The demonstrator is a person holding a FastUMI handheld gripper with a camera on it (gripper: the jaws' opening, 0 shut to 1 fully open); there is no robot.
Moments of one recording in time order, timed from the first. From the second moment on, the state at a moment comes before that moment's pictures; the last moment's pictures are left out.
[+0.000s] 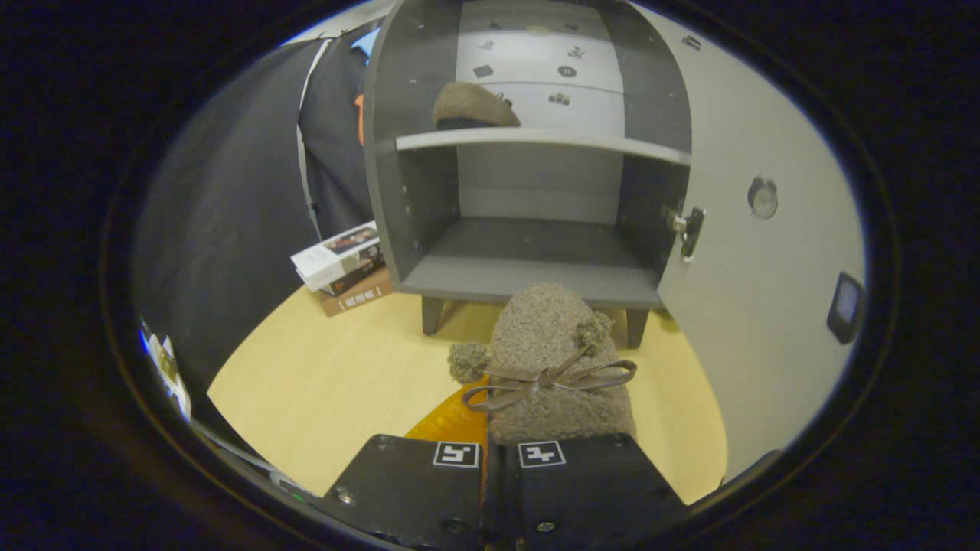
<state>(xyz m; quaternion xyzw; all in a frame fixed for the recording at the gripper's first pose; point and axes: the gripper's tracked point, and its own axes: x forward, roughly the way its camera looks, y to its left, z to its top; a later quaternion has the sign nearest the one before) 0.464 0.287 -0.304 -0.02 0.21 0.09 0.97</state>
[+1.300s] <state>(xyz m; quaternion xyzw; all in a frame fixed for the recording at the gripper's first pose) 0.612 0.300 0.038 -0.02 0.00 0.06 1.00</state>
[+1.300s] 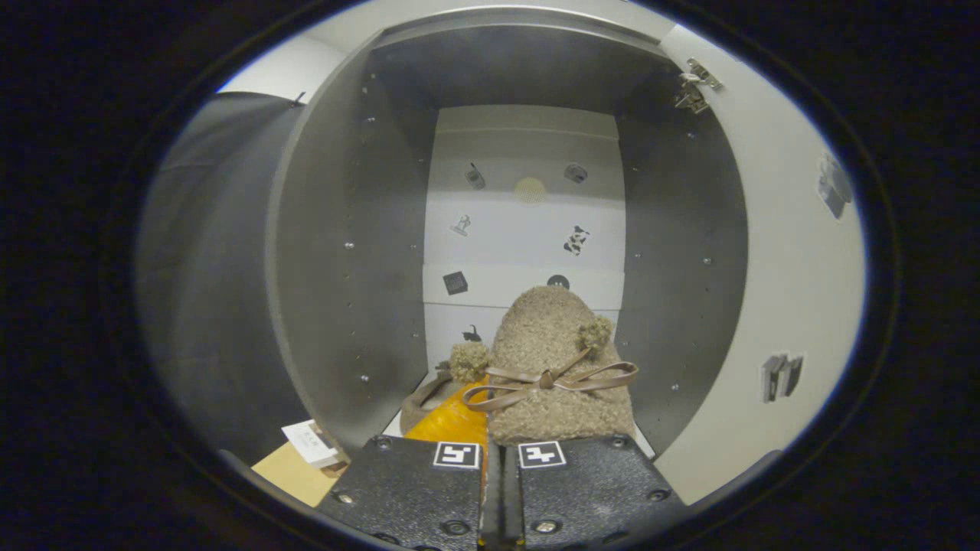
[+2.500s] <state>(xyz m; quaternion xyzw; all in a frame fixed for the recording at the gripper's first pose) 0.784 0.285 -0.063 0.00 0.19 0.01 0.98</state>
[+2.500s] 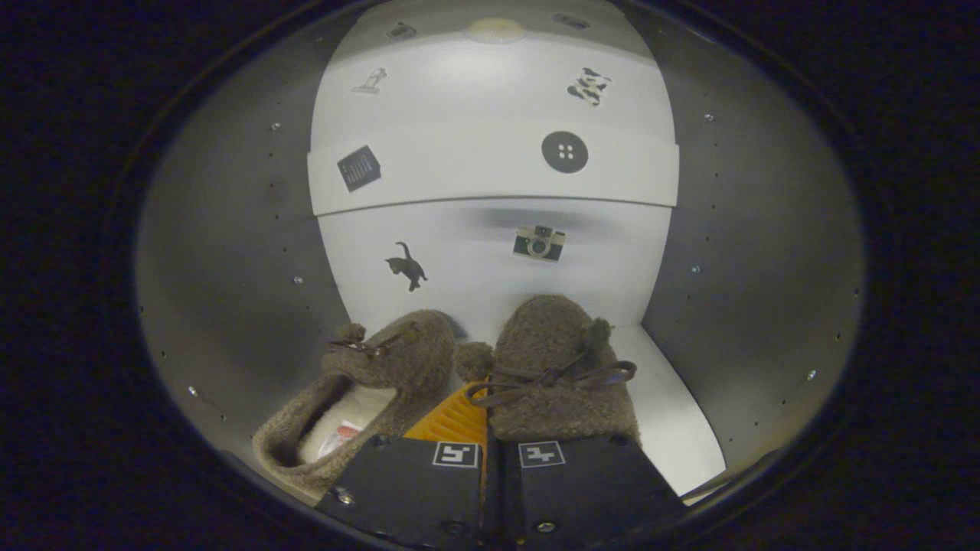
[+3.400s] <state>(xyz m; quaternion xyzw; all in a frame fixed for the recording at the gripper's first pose) 0.746 0.290 -0.051 0.01 0.22 0.02 0.98</state>
